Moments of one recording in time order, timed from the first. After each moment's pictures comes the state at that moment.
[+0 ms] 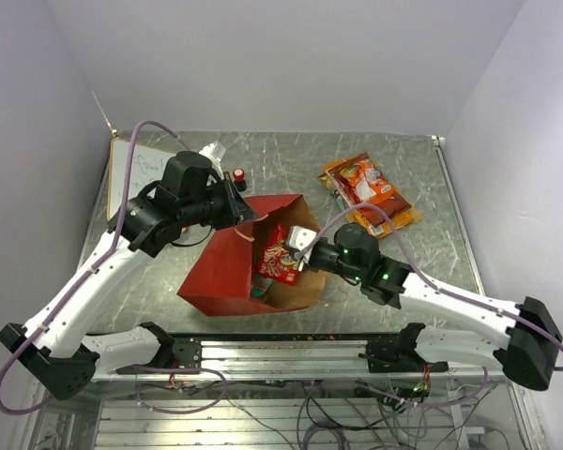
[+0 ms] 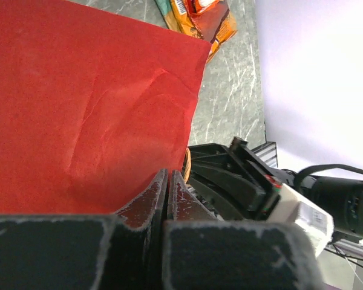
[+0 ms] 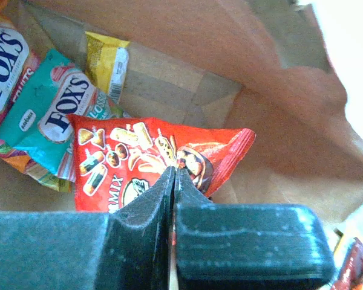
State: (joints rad) left arm -0.64 1.14 1.36 -0.79 0.13 -0.80; right arm 0.94 1.11 0.66 0.19 -0.18 -0.50
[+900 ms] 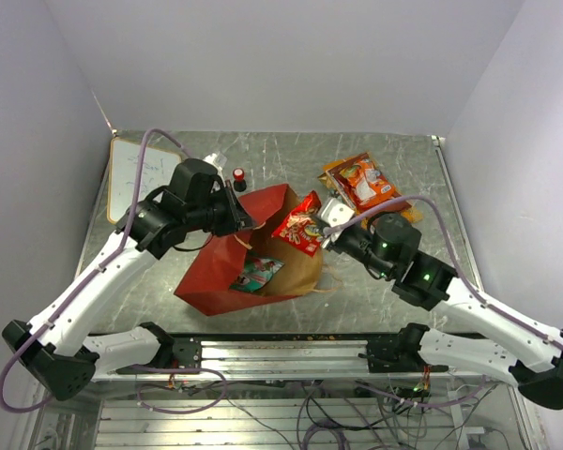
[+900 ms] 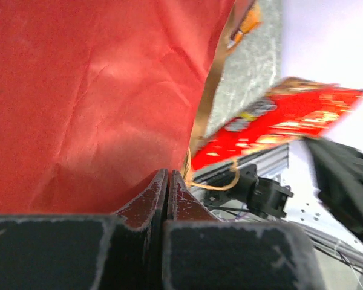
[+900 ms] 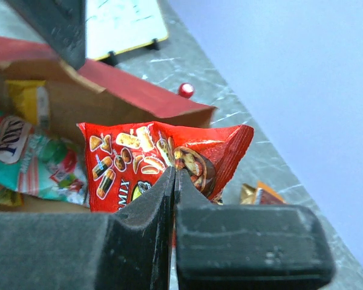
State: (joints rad) left arm -0.63 1.12 1.28 -0.77 0.13 -0.83; right arm 0.94 0.89 0.84 -0.07 0.07 -0.46
